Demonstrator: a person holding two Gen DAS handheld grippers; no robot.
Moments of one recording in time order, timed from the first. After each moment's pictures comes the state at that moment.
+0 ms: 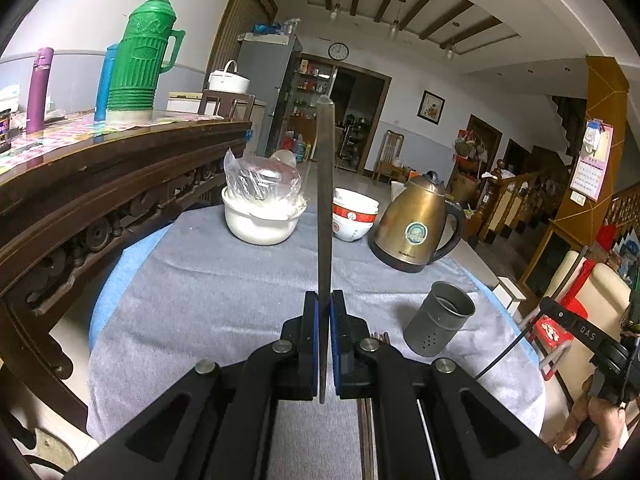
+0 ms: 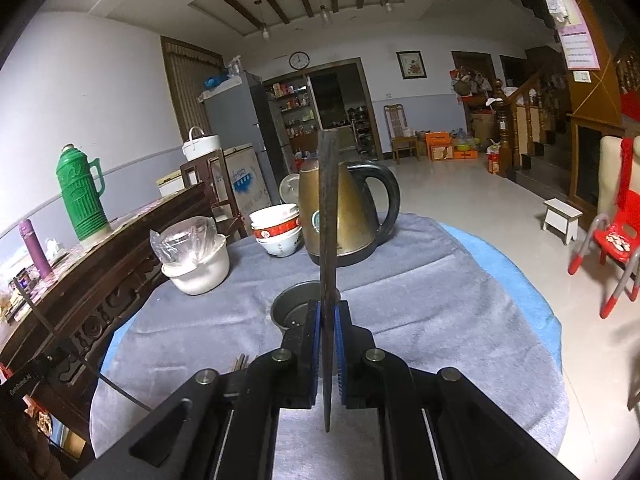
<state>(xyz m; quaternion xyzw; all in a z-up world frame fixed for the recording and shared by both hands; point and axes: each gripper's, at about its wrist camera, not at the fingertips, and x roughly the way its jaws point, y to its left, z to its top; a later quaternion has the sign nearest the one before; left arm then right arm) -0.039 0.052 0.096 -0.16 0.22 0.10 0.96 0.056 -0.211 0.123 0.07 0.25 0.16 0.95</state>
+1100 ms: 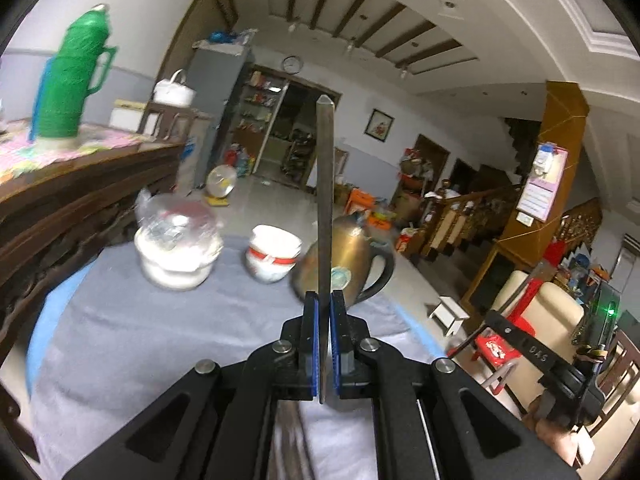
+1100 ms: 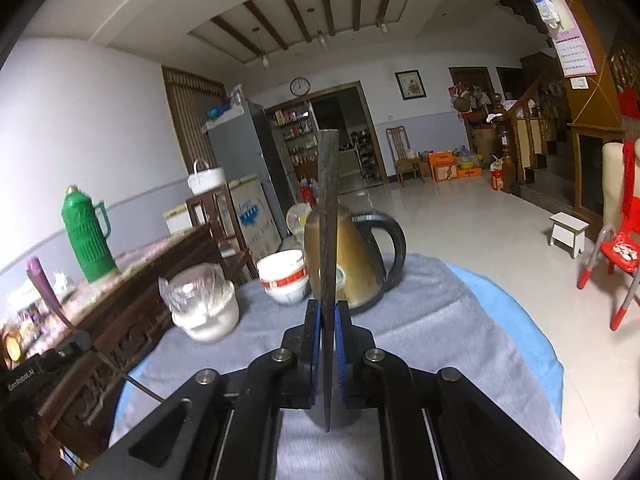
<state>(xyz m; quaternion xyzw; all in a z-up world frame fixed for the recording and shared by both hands) 0.031 0.020 0.162 -0.18 0.17 -0.01 0.97 0.089 -0.225 0.176 0.11 0.21 0.17 0.96</state>
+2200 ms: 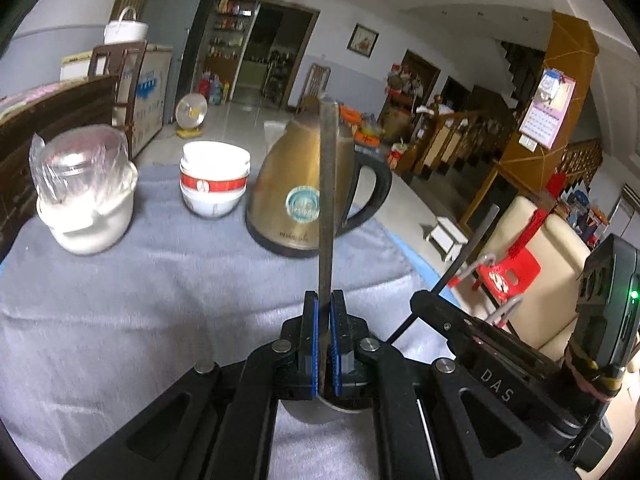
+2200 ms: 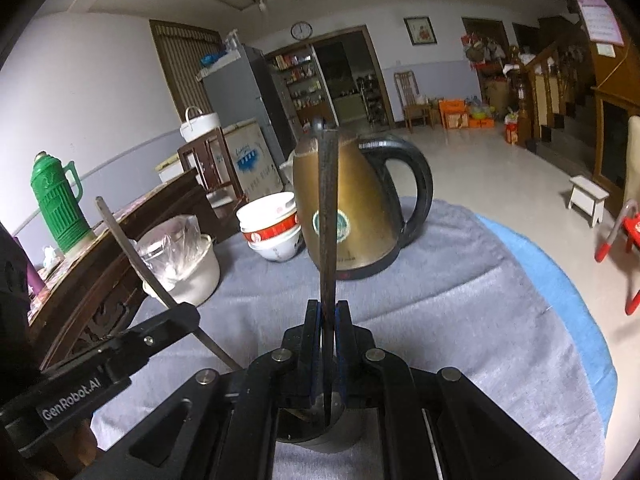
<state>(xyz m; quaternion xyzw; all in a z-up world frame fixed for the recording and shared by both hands) 0.184 -0.050 0.091 -0.15 0.33 -0.06 0.93 0.196 -0.188 0.101 0.09 0.32 0.19 0.92</state>
